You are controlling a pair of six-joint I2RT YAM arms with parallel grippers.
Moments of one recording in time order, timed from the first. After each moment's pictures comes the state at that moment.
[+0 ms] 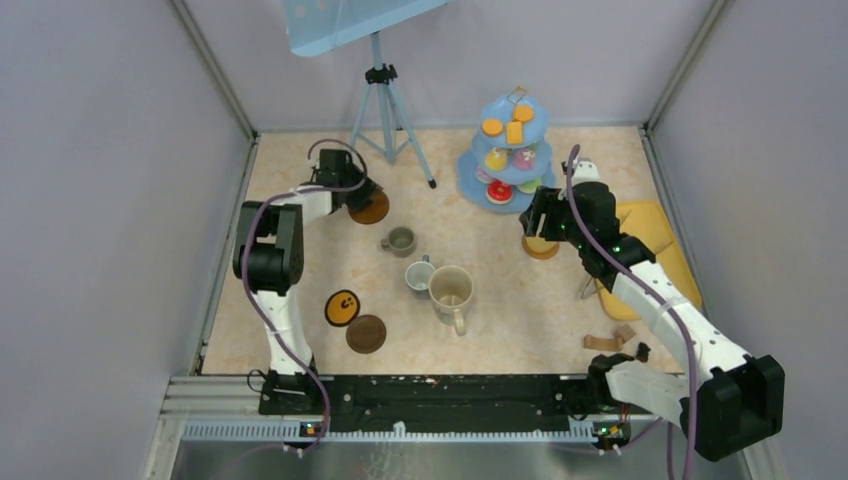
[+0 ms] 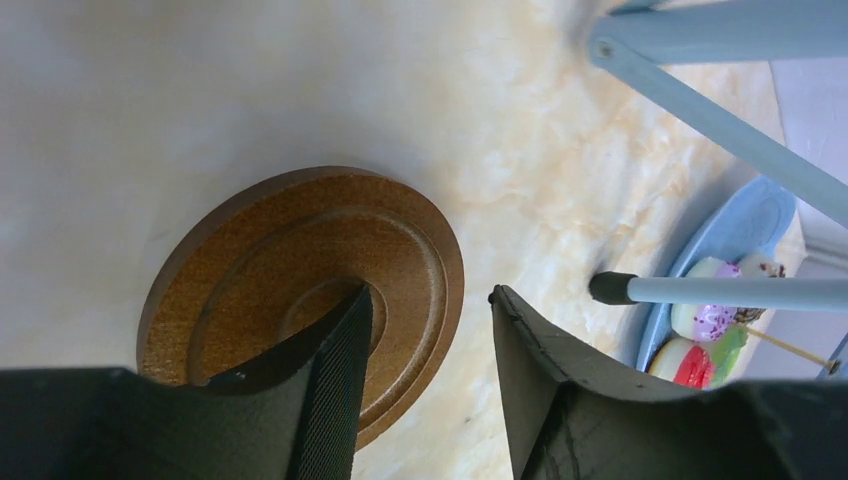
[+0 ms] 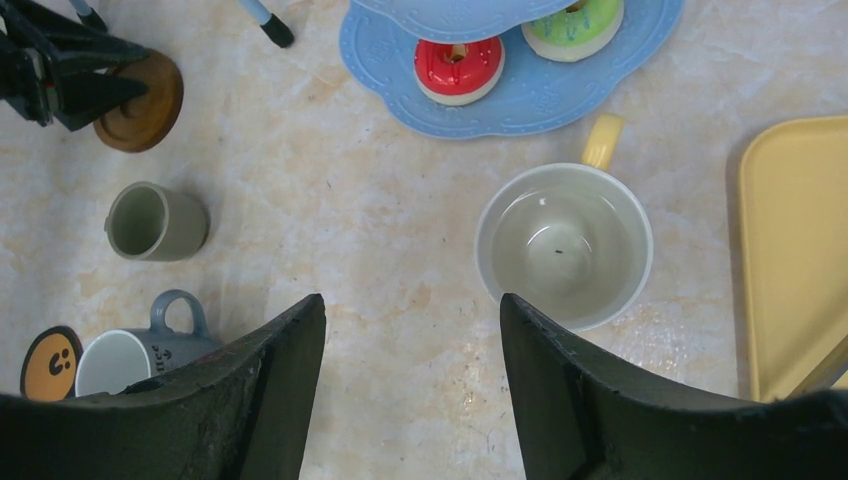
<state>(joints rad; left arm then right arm) -0.10 2.02 1.29 -0.05 0.14 -0.96 0.36 1.06 0.84 -0.27 0.04 0.35</state>
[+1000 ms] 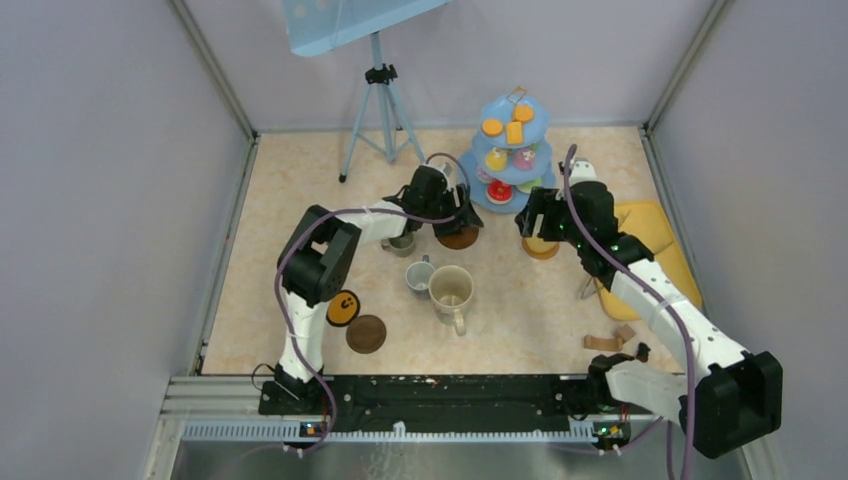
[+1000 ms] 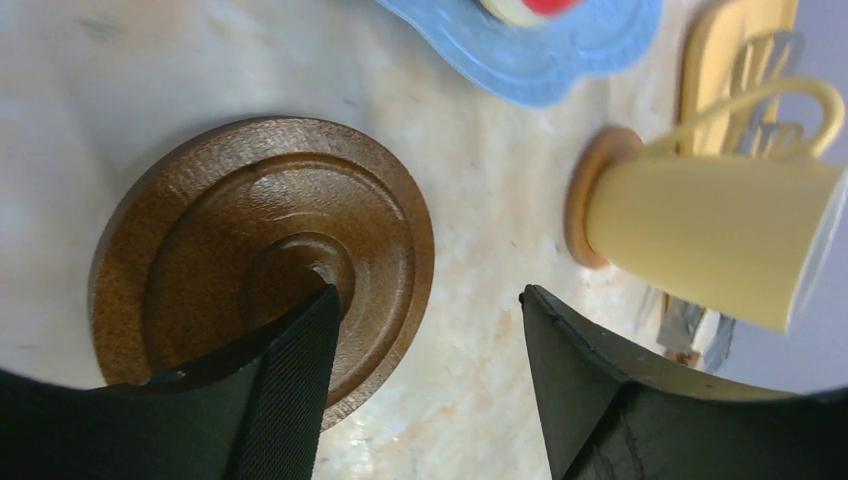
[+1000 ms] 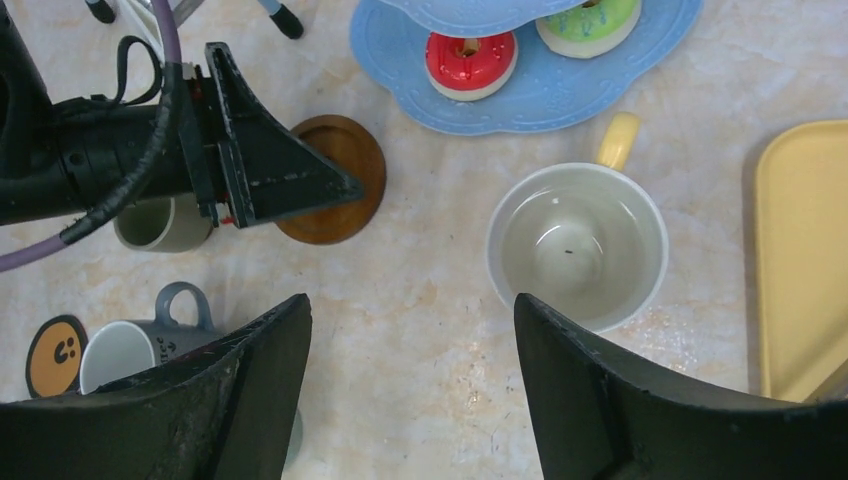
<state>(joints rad) -0.56 2.09 1.37 0.04 0.31 -0.78 0.36 1.07 0.84 -0.27 0.03 0.35</state>
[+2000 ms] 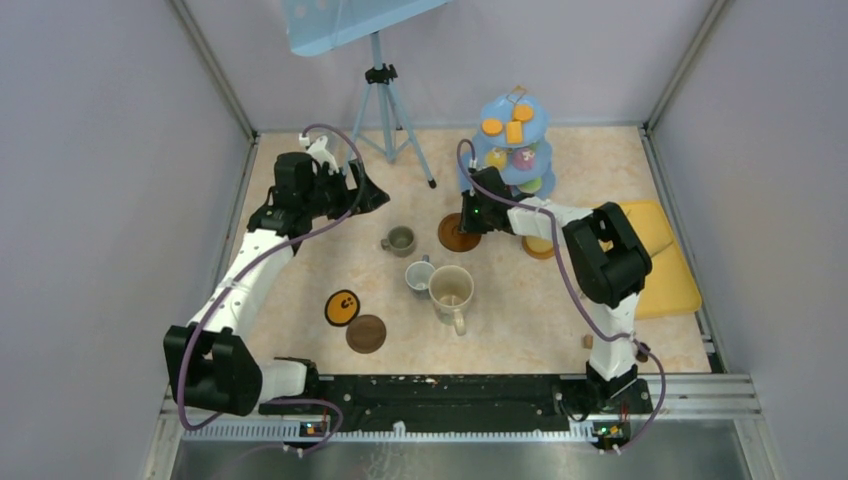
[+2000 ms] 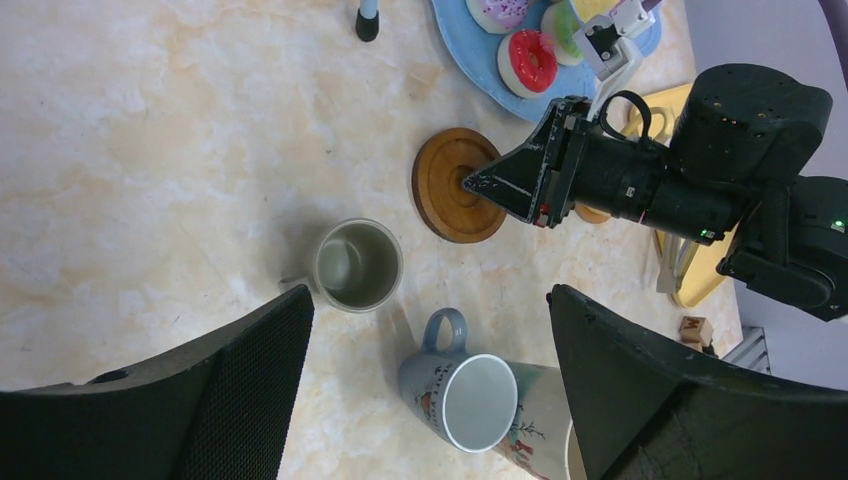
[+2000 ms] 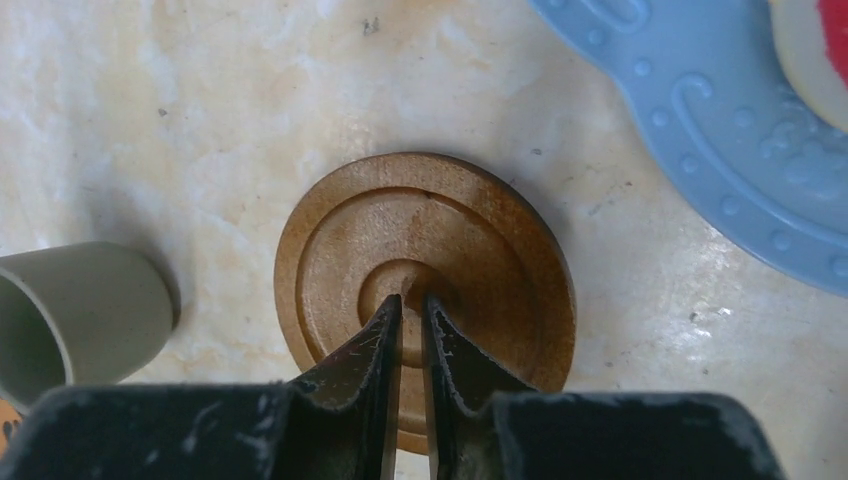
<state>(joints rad) -0.16 1.28 1.07 -0.31 0.43 -0.44 0.55 1.99 1.29 -0.14 -0.07 0.50</state>
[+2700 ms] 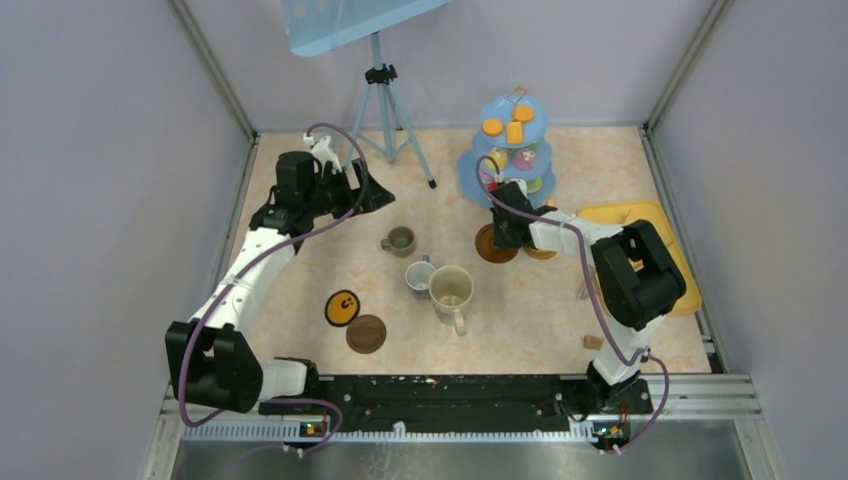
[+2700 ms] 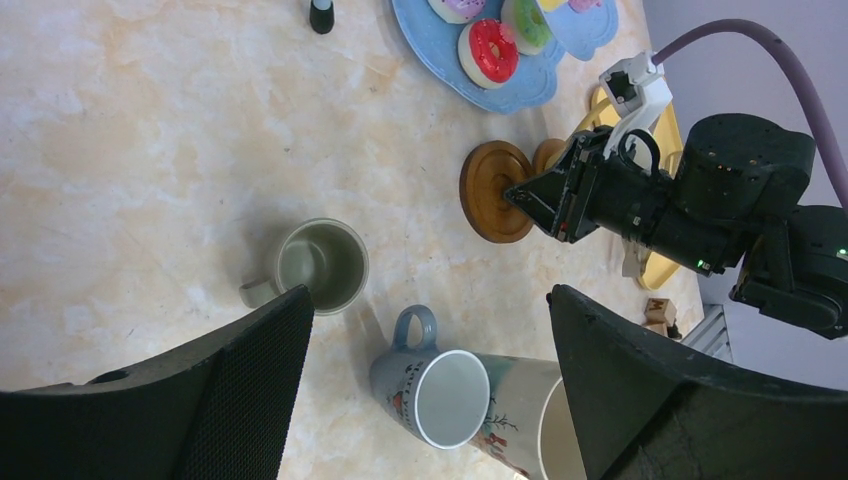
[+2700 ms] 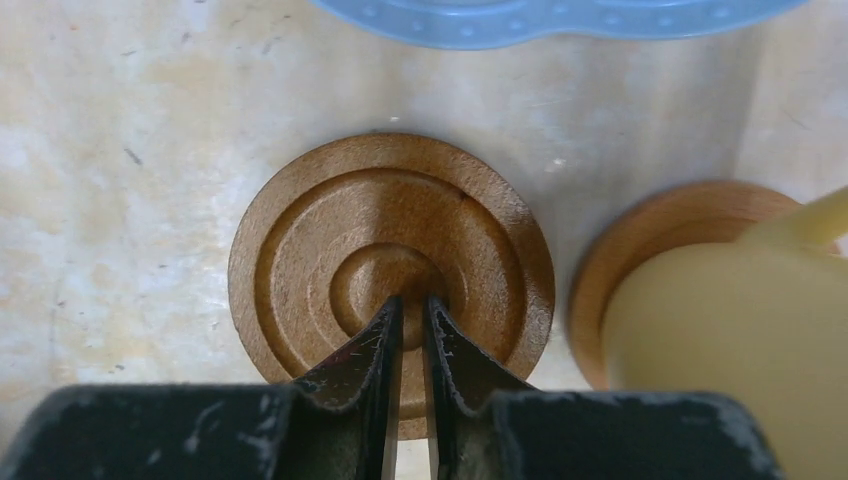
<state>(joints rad) -0.16 1.29 1.07 -0.28 0.51 -0.47 0.52 1.79 1.07 -0.24 0.23 0.42</state>
